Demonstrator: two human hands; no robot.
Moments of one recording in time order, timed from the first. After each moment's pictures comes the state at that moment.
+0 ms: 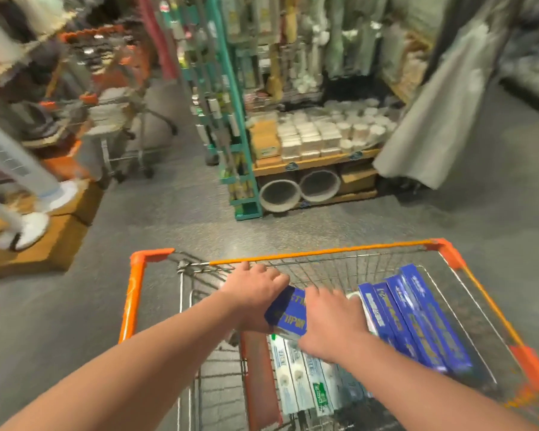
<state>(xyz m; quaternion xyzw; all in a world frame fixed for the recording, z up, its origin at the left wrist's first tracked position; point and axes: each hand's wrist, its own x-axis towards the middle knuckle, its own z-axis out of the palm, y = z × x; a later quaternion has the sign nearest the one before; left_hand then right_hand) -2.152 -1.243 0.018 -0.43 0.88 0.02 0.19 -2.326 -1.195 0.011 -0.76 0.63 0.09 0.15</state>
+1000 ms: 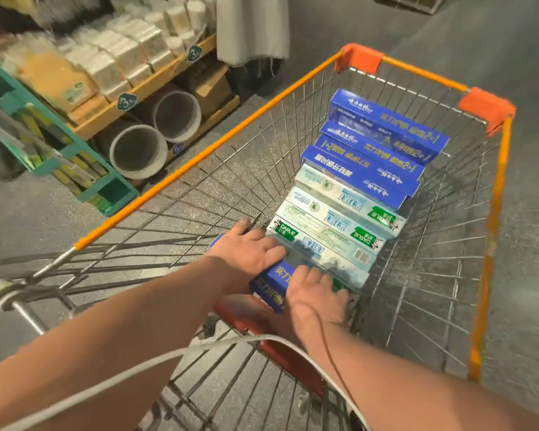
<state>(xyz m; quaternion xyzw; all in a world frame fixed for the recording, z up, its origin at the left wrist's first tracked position) -2.136 -1.290 -0.241 -0.01 0.97 -0.05 0.22 -2.184 -1.133 -0.253 -0.35 0.92 -0.01 0.17</state>
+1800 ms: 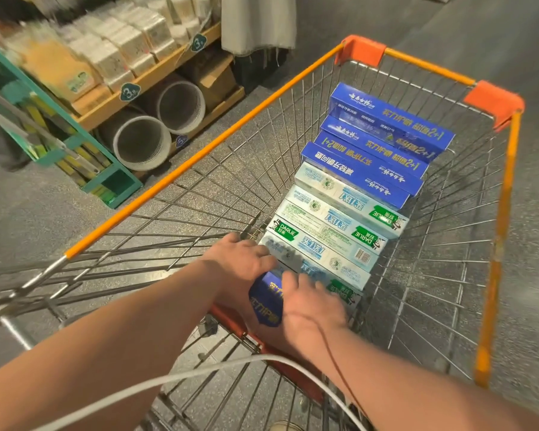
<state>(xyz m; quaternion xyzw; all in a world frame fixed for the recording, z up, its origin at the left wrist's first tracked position) -2.126 -1.280 -0.226 -0.04 0.94 0.03 0.34 -2.190 -1.118 -0.233 -0.45 0.83 0.07 0.31</state>
